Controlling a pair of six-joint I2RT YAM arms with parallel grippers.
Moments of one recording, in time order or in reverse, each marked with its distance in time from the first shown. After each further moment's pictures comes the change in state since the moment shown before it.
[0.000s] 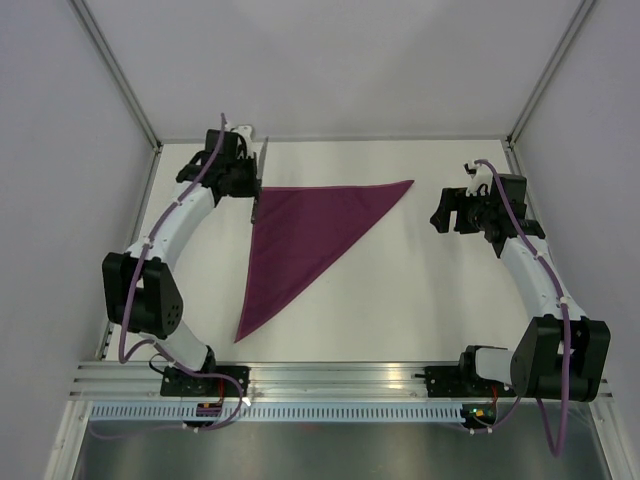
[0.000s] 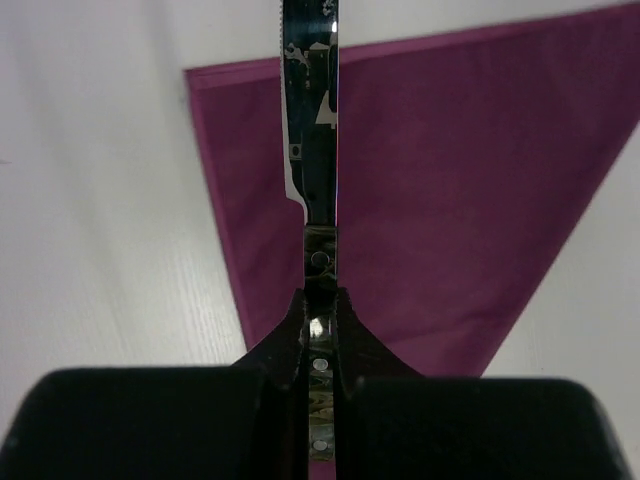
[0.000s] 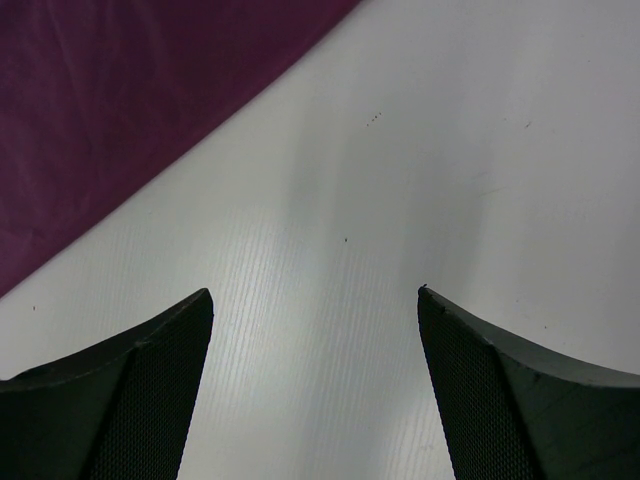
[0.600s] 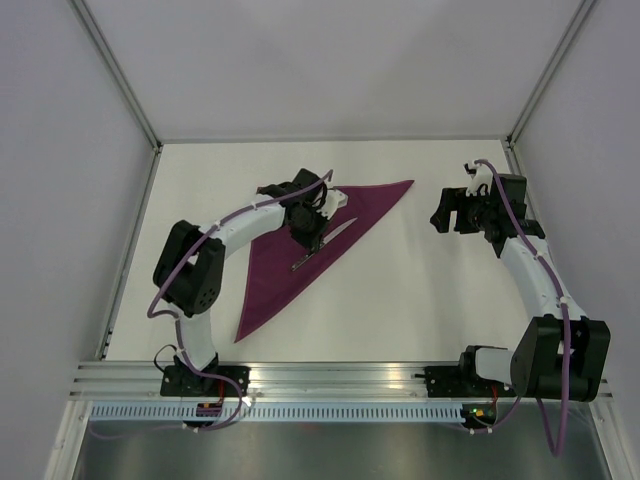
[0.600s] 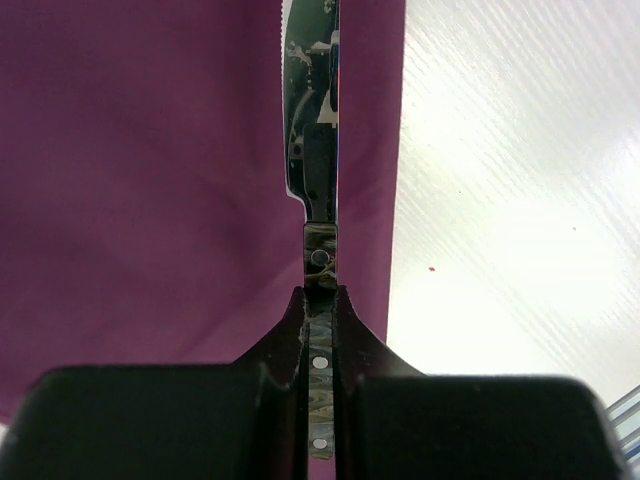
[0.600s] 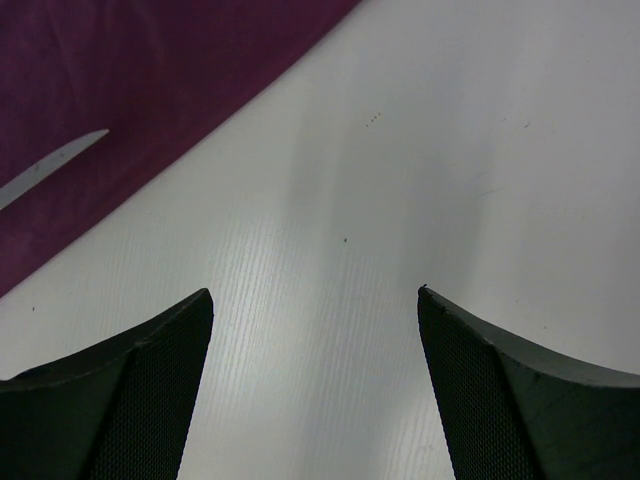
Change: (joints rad) left arm -0.404 0.245 -0.018 -0.110 0.145 0.307; right arm 0.000 0.000 0.000 0.001 0.001 0.000
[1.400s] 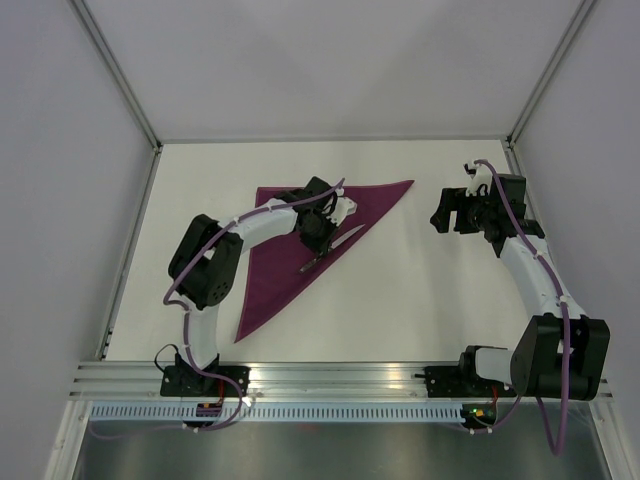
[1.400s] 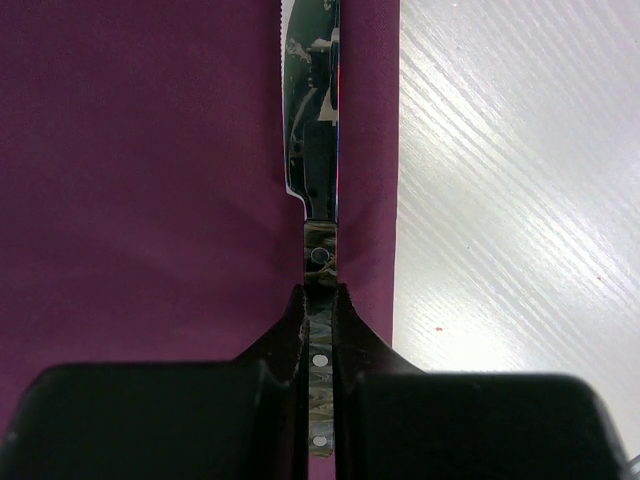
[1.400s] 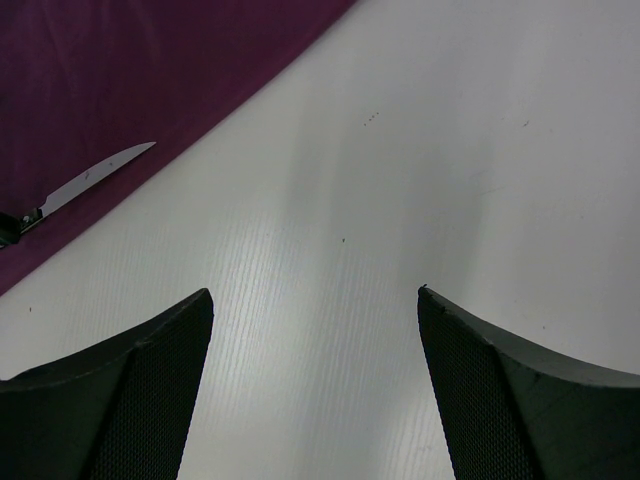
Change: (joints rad) left arm -0.048 0.109 0.005 0.092 -0.005 0.008; right arm 0.000 0.006 0.000 0.003 0.004 -0.001
